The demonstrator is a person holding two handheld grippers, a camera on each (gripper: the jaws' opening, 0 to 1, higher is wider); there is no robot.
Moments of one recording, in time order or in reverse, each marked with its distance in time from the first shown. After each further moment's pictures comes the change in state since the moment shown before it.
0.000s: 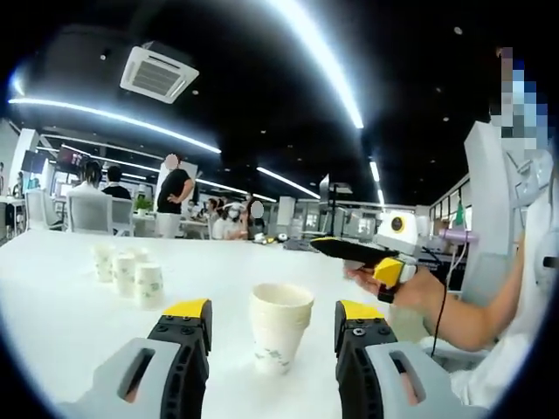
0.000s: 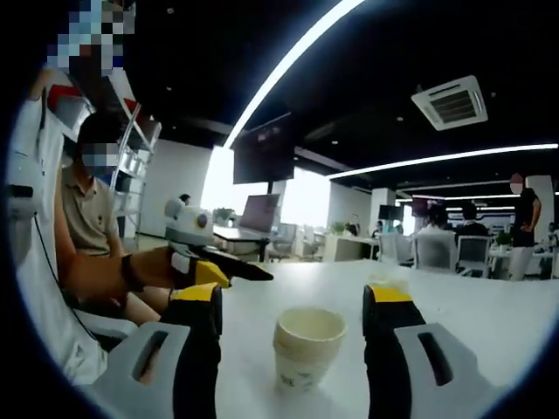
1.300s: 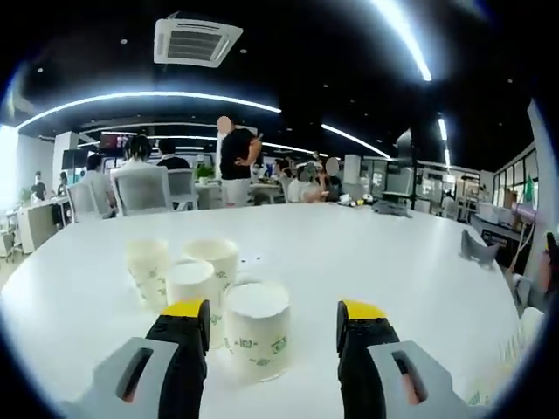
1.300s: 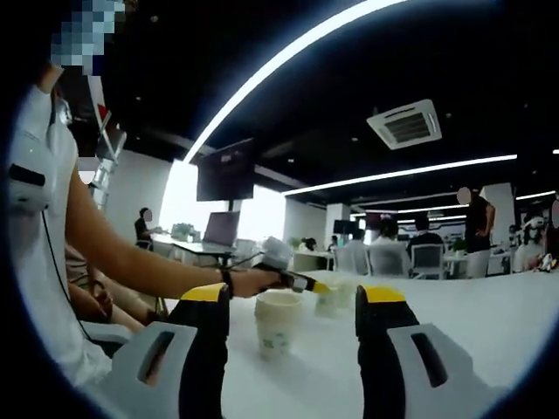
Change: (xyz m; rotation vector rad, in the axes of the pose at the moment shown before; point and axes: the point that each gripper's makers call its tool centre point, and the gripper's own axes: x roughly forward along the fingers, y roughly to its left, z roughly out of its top) left arm 0.164 0.196 -0.028 0.080 0.223 0.351; right arm -0.110 -0.010 0.025 -0.008 -0.083 -0.235
